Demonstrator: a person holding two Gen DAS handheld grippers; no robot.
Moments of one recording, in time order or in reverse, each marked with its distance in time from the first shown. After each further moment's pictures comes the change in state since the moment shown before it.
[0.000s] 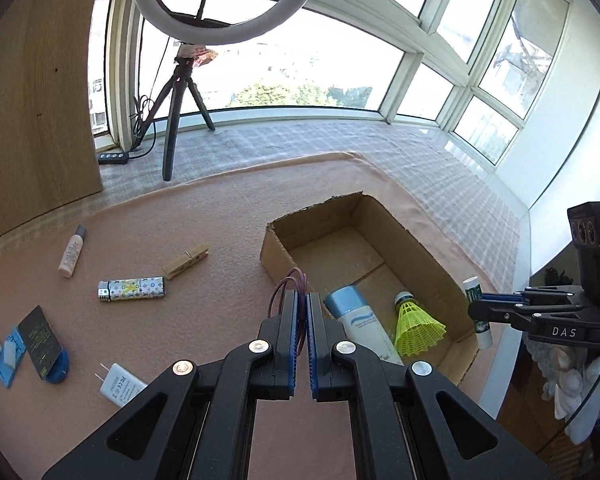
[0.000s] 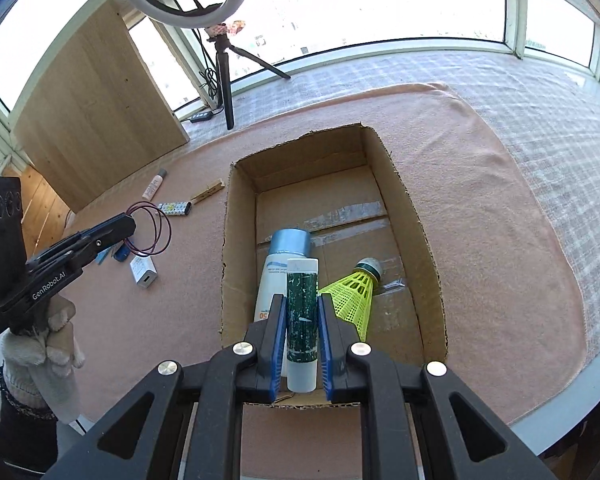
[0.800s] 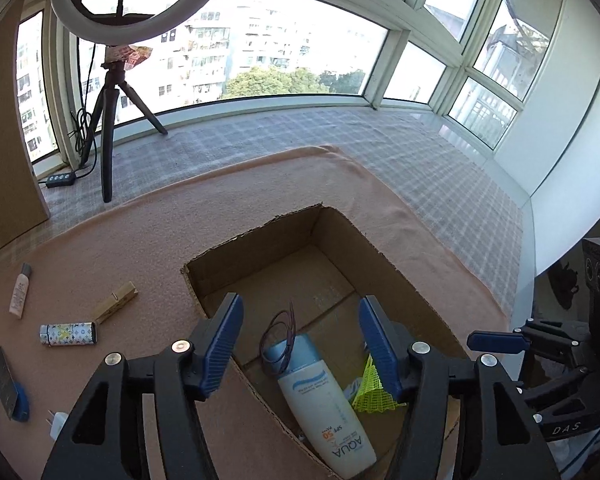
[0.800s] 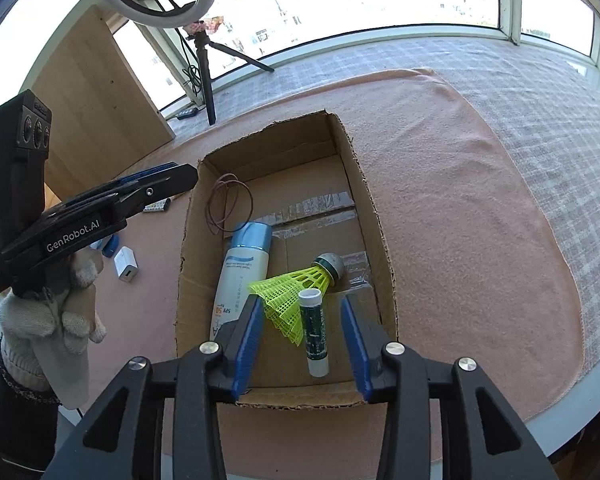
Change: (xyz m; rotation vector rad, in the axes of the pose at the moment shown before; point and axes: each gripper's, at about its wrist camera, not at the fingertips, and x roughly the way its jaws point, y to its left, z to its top) left arm 0.071 -0.059 0.041 0.038 0.034 -0.001; right arm 0.008 -0.037 -0.001 -0.011 0.016 0.020
